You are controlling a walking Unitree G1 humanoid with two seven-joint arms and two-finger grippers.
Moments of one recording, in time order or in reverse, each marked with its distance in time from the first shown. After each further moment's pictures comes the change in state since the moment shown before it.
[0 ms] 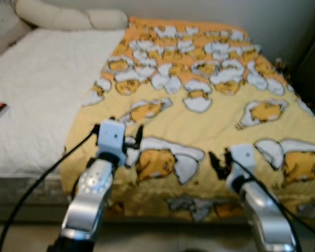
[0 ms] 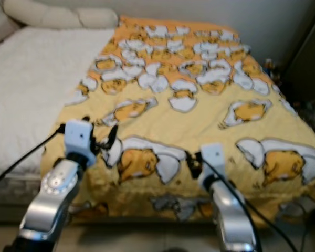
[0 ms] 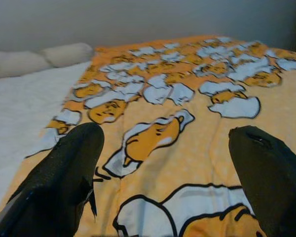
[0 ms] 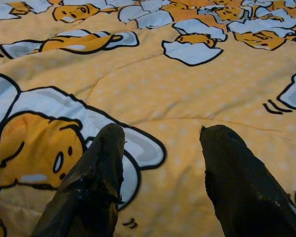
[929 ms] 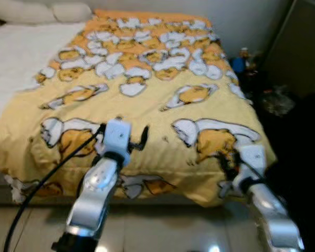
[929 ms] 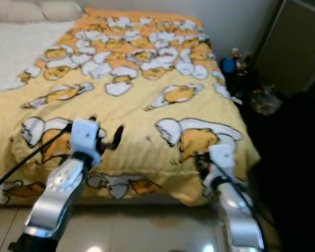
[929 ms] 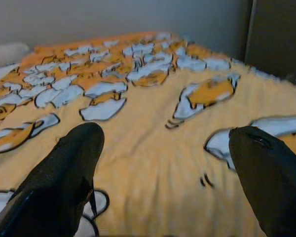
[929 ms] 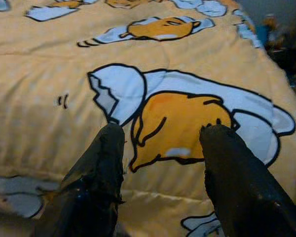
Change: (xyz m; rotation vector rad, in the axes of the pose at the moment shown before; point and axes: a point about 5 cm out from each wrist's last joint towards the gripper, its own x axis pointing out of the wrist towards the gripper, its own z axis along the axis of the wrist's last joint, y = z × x) left arm 0.004 -0.006 -0.003 0.003 0.010 -0.041; right arm -0.006 -0.007 -0.001 0.028 0.002 -0.054
